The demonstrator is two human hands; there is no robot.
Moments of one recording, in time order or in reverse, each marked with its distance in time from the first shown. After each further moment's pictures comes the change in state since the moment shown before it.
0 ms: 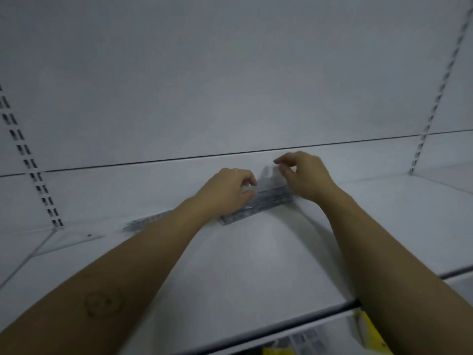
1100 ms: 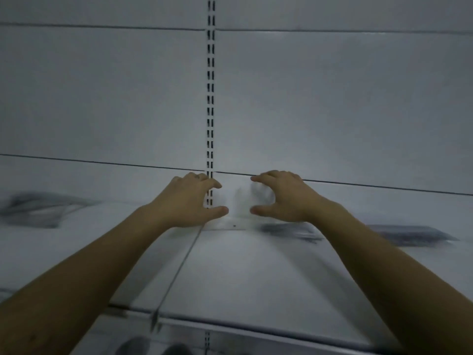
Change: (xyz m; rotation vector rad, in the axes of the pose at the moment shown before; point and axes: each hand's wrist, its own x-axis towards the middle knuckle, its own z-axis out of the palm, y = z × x) left_hand -0.218 -0.153 -0.169 0.491 0.117 -0.359; right_hand -0.018 -0.262 0.067 -0.131 -0.390 -0.600
